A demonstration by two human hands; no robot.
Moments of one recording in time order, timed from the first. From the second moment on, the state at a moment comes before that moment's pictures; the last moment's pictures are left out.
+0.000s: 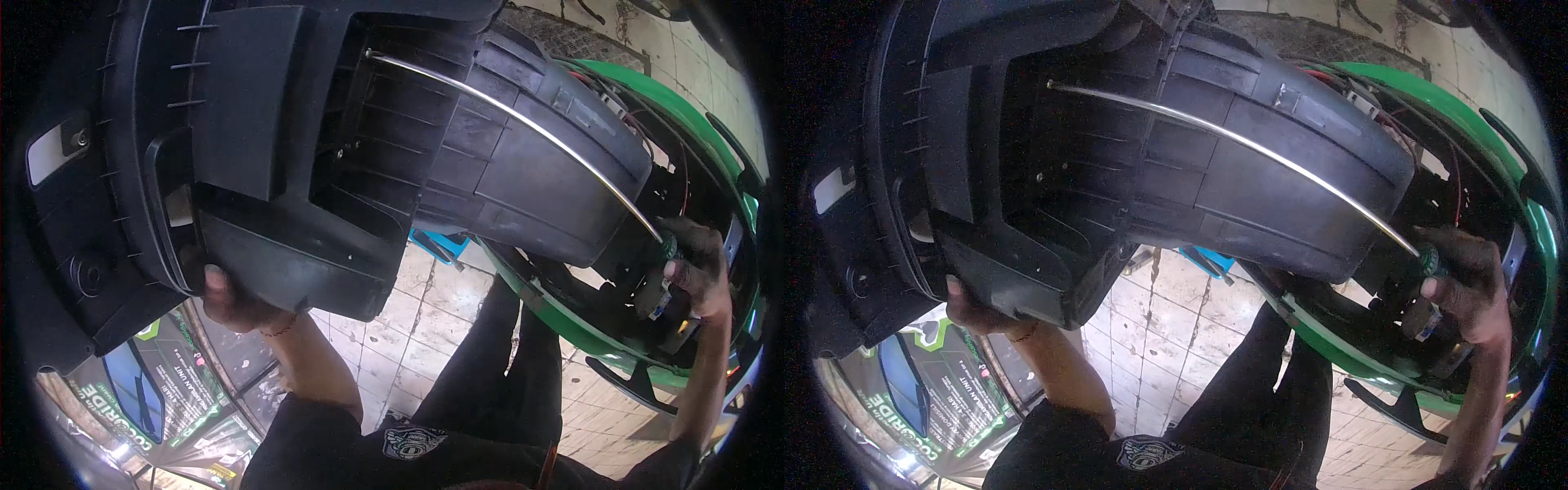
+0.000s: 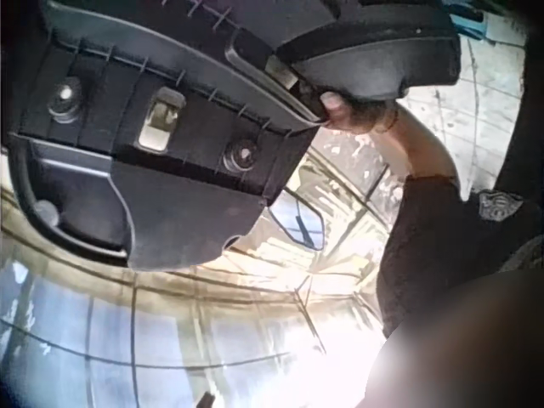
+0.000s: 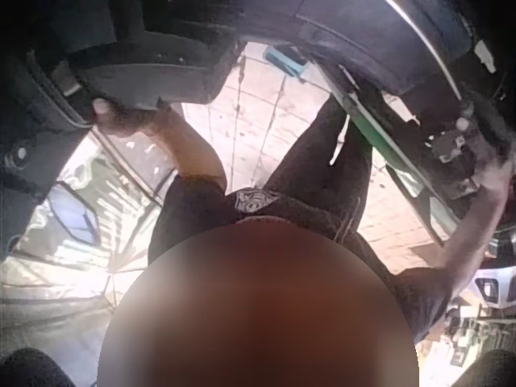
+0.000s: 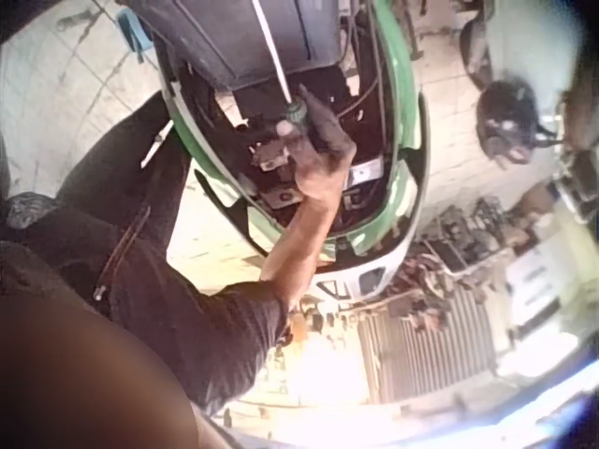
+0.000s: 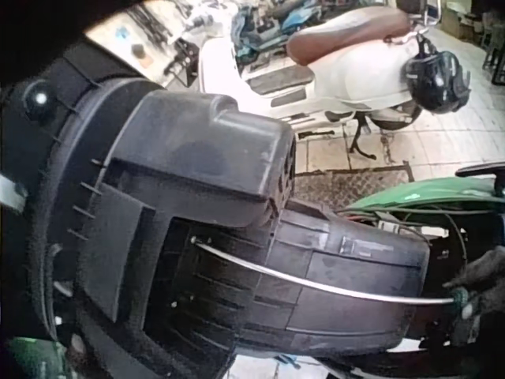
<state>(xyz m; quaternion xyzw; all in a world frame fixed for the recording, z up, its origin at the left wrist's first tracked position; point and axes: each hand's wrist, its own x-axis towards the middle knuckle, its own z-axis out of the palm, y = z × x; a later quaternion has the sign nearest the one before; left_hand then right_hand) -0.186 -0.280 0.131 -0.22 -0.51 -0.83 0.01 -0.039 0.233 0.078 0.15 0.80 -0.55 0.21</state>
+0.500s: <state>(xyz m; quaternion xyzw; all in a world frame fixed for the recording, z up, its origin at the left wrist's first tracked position) -0.184 -0.290 0.126 -0.21 -0.66 -0.70 0.18 -0.032 0.228 0.073 0.28 0.61 -0.69 0.25</state>
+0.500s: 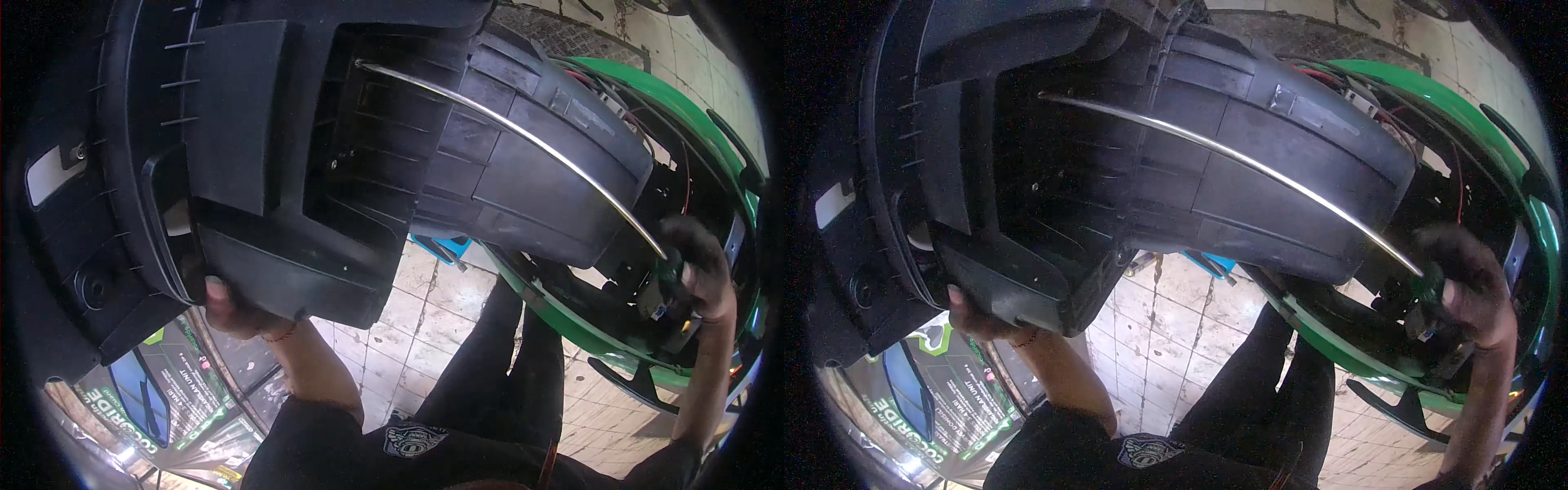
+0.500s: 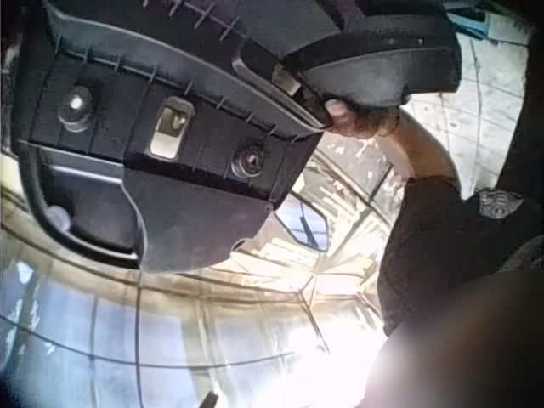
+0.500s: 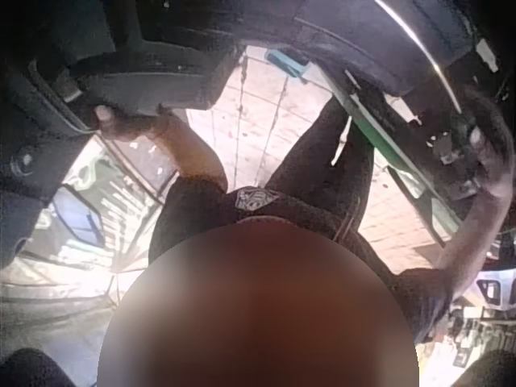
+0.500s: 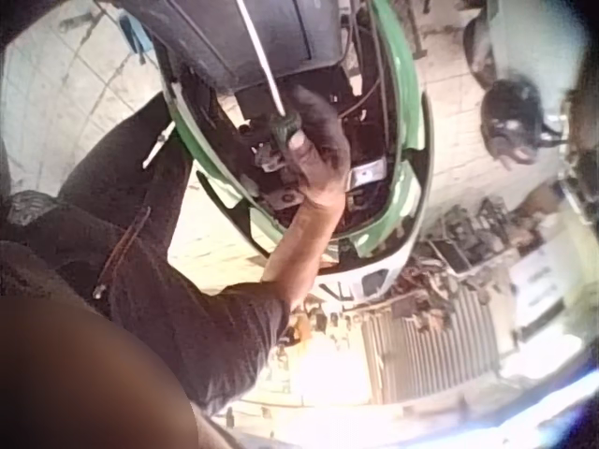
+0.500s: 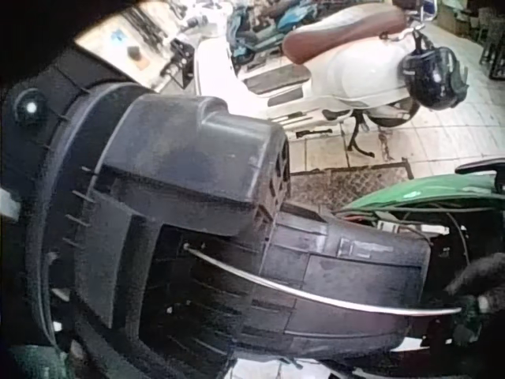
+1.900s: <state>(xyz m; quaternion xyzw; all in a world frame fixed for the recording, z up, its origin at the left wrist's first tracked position) -0.186 -0.283 0.122 -0.11 -0.65 -0.73 0.17 0.024 0.244 0.035 0.35 0.66 -0.67 0.01</state>
